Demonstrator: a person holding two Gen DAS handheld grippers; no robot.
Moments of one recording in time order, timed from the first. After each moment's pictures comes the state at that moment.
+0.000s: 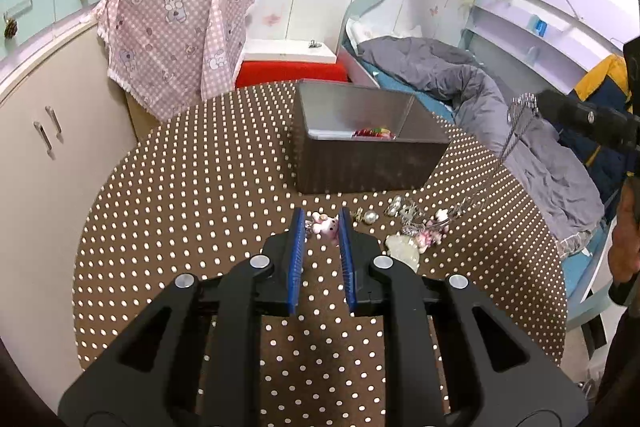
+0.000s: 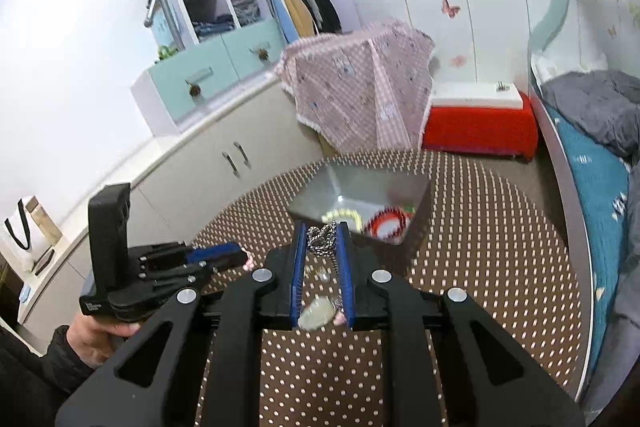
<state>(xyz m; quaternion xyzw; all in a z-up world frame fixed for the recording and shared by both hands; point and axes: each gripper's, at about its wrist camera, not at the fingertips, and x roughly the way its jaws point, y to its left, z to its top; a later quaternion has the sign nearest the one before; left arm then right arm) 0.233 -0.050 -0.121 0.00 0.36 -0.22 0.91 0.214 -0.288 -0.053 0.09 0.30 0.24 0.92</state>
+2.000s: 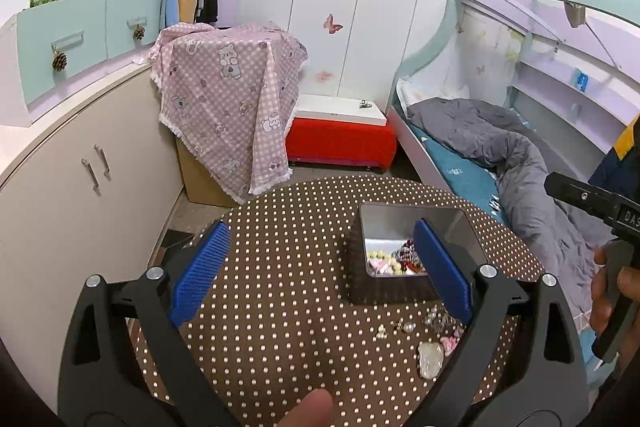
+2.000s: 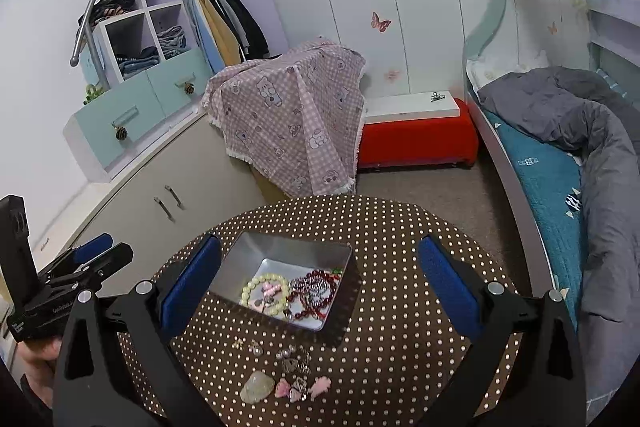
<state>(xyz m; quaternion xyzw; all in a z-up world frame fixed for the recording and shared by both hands) 0.270 -0.034 -0.063 -0.03 0.29 -0.13 0.95 0.271 -0.311 -0.059 0.11 0.30 0.11 0.94</state>
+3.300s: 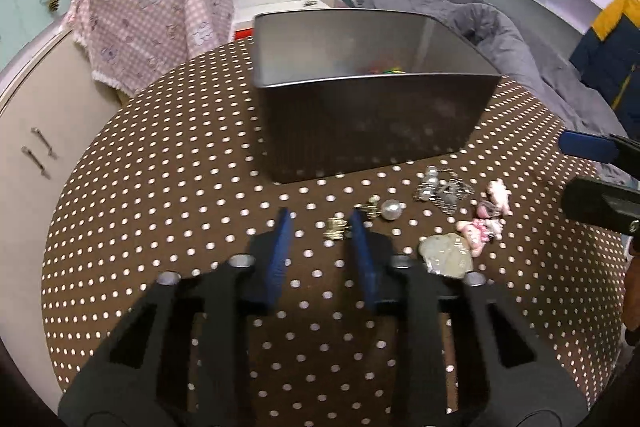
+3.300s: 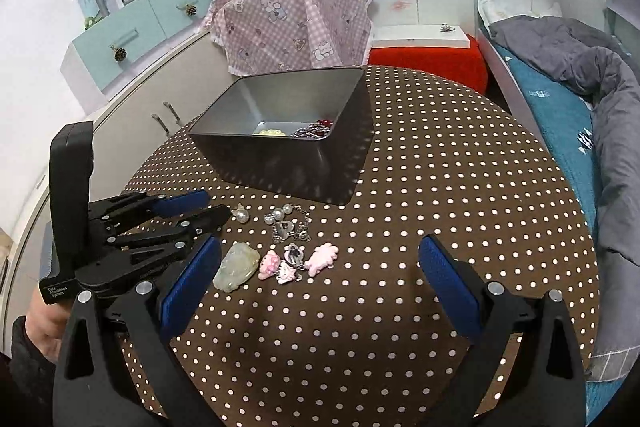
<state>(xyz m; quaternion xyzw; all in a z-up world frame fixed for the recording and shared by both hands) 0.276 -0.108 -0.179 0.08 0.42 -0.22 0.88 0.234 -0.283 -0.153 0.09 0.40 0.14 0.90</state>
